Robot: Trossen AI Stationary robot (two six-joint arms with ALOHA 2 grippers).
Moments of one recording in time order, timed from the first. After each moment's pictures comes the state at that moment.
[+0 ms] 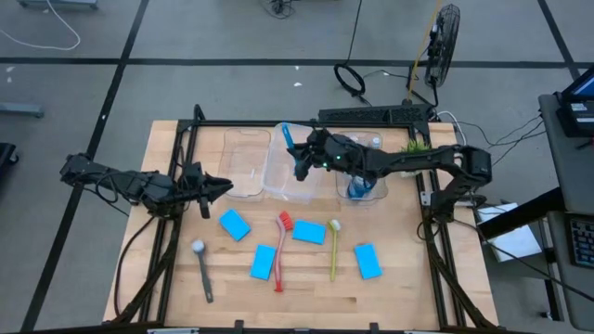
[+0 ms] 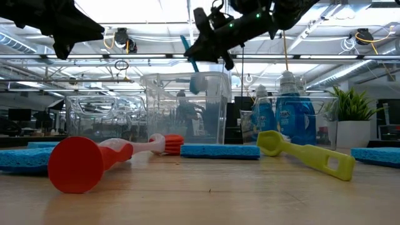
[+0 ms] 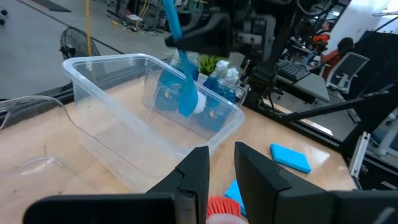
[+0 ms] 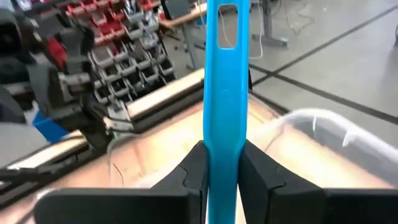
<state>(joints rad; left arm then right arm) -0.30 0.42 0.39 -0.16 -0.56 -0.47 -0.20 1.66 1.10 0.33 0.21 0.35</state>
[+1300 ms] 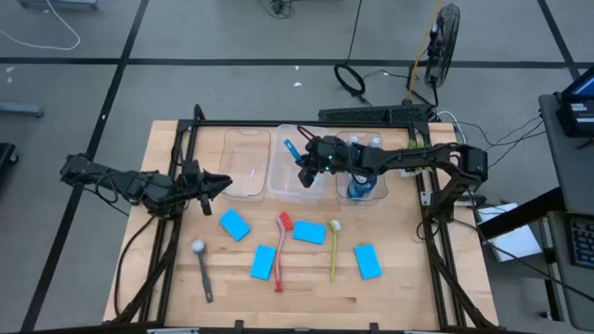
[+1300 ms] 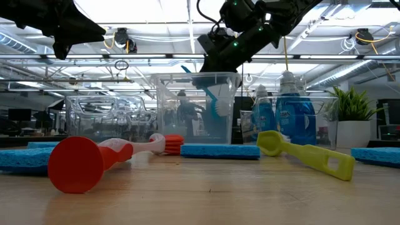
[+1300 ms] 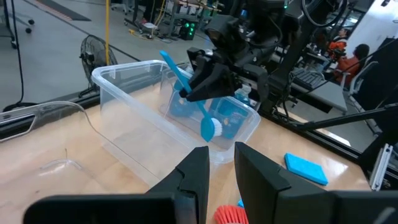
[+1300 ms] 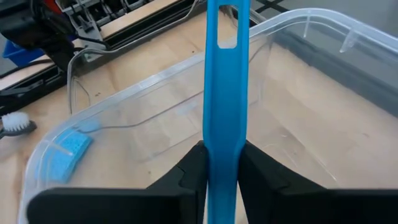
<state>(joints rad) -0.30 0.42 0.39 -0.16 -0.63 -0.47 -0.24 1.68 1.10 0.07 0.10 0.35</state>
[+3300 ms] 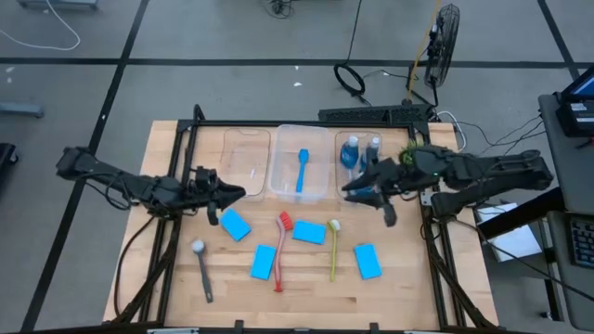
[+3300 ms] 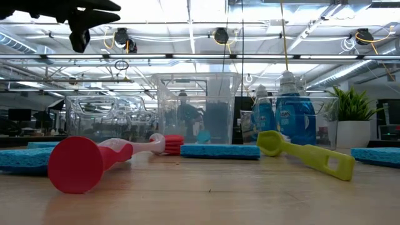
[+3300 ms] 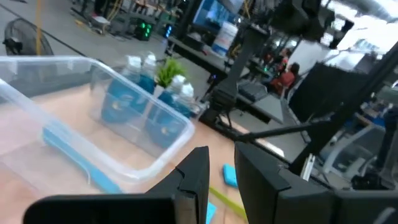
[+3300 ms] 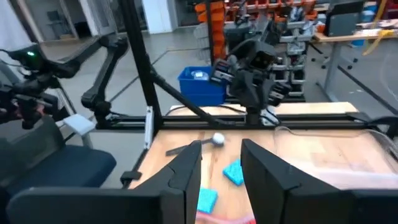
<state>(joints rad) -0.33 0.66 0.39 0.22 -0.49 -0.53 0.13 1.00 1.09 -0.23 -0.06 0.13</state>
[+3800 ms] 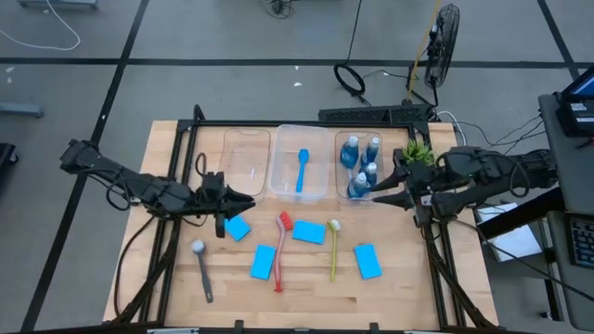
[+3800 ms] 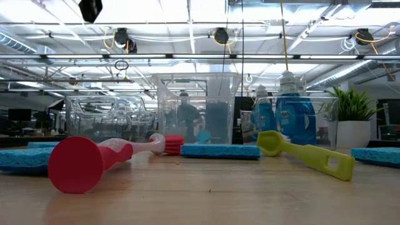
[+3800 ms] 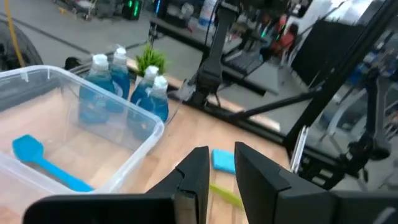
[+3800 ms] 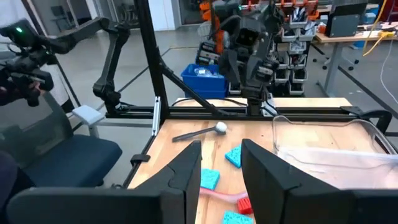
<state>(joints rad) -0.41 0.89 0.70 0.01 -0.50 -0.48 0.21 0.79 1.04 -0.40 0.00 0.12</state>
